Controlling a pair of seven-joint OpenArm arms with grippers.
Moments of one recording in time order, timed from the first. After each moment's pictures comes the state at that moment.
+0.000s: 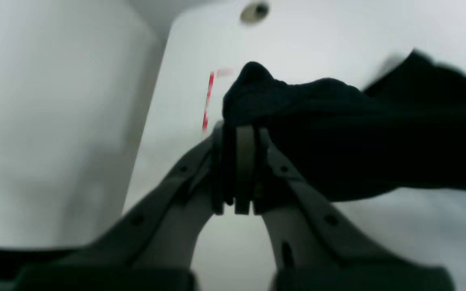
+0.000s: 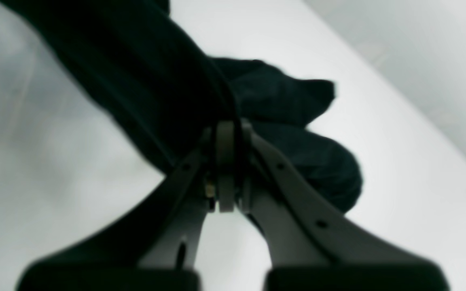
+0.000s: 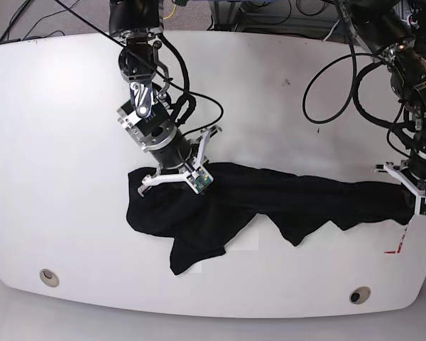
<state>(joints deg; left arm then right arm) -4.8 -13.8 -29.3 114.0 -3.2 -27.1 56.3 -1.7 -2.4 -7.5 106.4 -15.7 31.2 -35.8</state>
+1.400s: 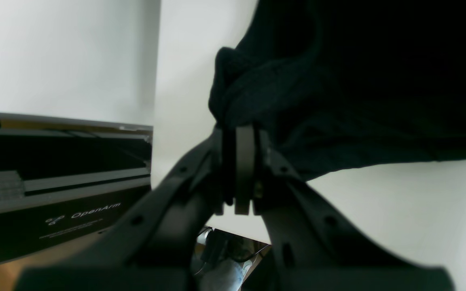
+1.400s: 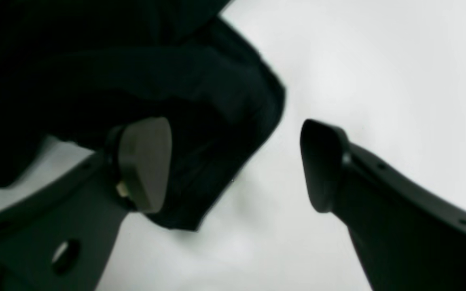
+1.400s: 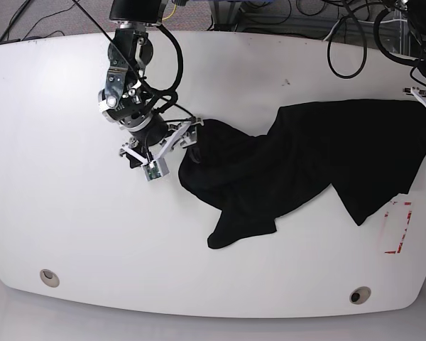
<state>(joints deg) 13.1 -14.6 -47.7 114.0 -2.5 -40.9 55.9 -4.6 -5.8 9.1 98.4 9.1 30.8 -42.9</state>
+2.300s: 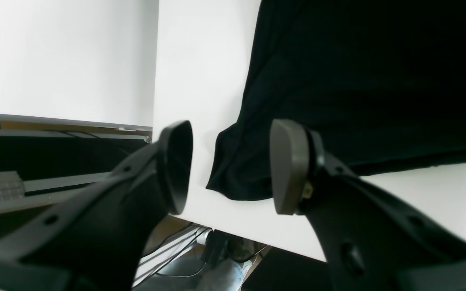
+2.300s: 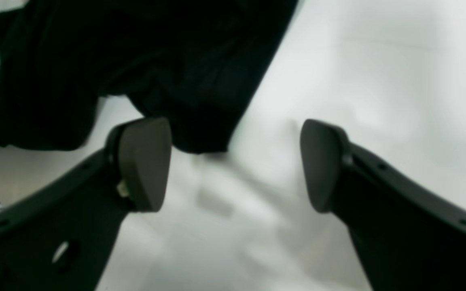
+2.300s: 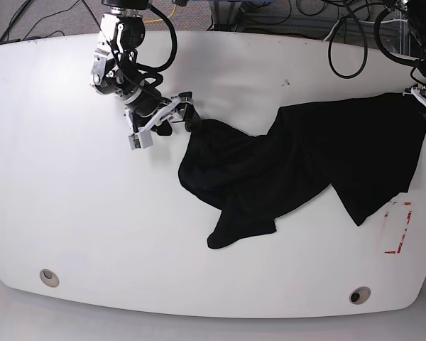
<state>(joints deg) 13.1 -14.6 -47.7 114.0 -2.5 -40.7 55.9 -11.5 -3.6 14.0 93.2 29.3 29.9 -48.3</state>
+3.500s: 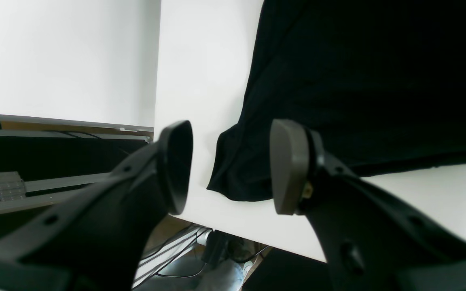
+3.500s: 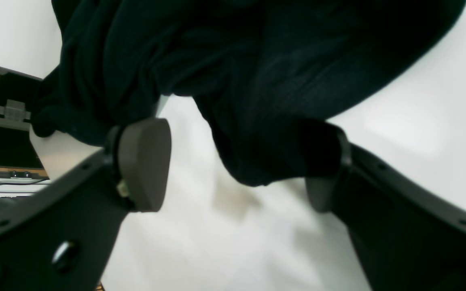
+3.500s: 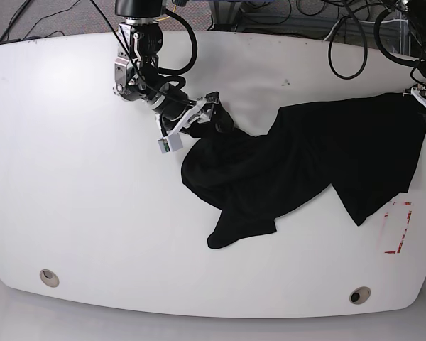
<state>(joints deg) 13.0 -14.7 -47.6 114.0 -2.5 -40.7 55.9 -8.4 -5.5 7.5 85.0 31.7 31.0 -45.9</state>
